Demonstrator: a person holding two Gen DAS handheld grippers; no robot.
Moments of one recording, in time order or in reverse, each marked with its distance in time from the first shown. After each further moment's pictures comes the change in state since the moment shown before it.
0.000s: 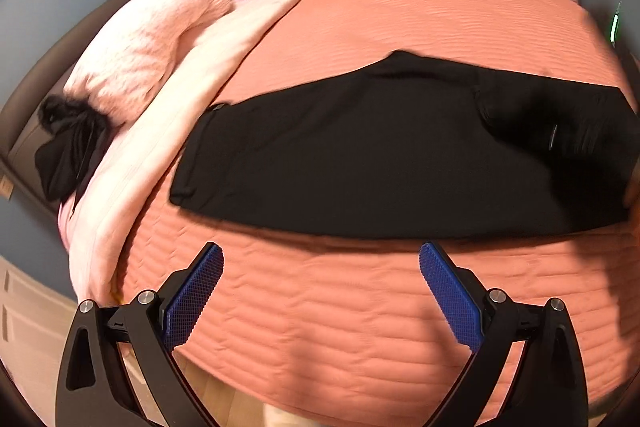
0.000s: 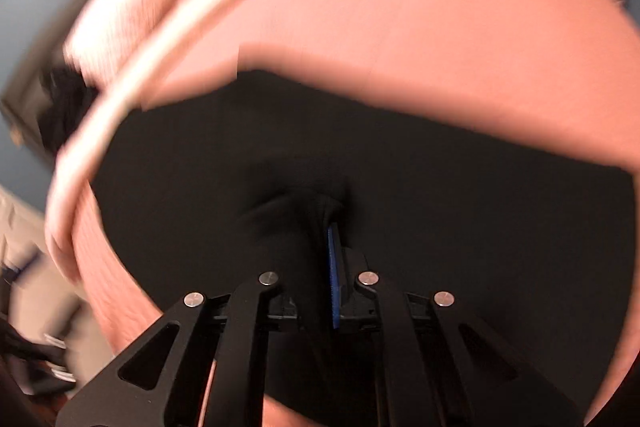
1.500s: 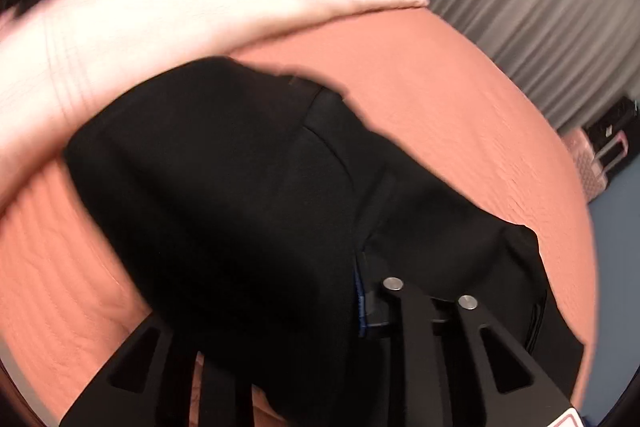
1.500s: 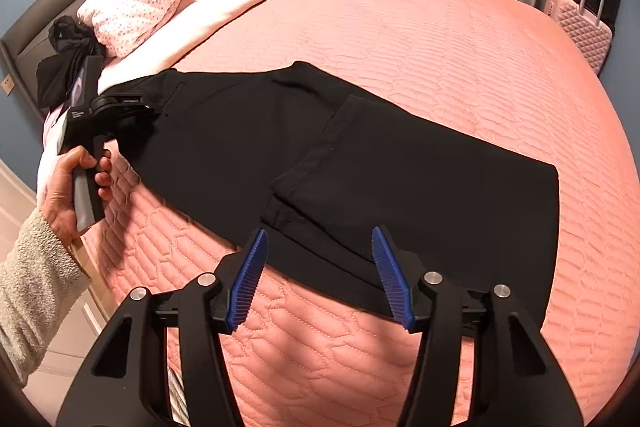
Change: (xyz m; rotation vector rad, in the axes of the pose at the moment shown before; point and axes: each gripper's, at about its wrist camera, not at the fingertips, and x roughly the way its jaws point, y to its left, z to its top) left arm 0.165 0.162 0.082 -0.594 0.017 -0.311; right arm -0.122 0.056 -0.033 -0.079 -0.056 -0.141
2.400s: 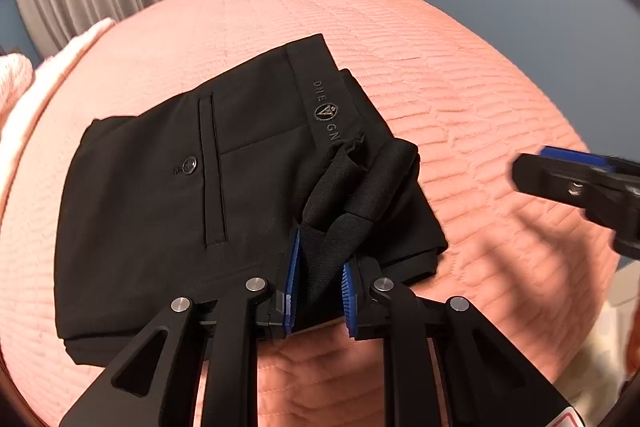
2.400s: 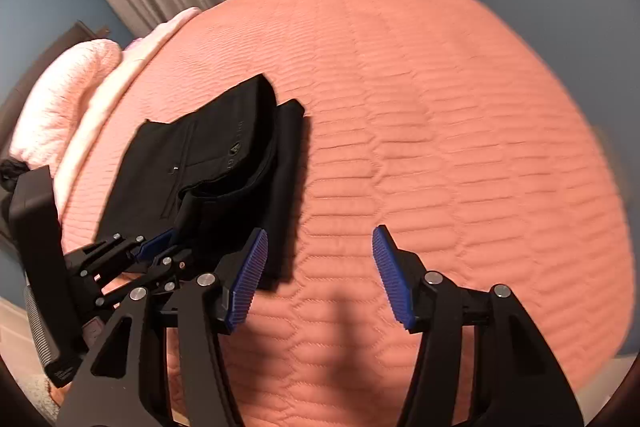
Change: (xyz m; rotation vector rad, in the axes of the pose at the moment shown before) left arm -0.077 -0.402 -0.277 0.876 0.162 -0.270; right arm -0.072 -0.236 -0.099 0.481 -0.087 -0.021
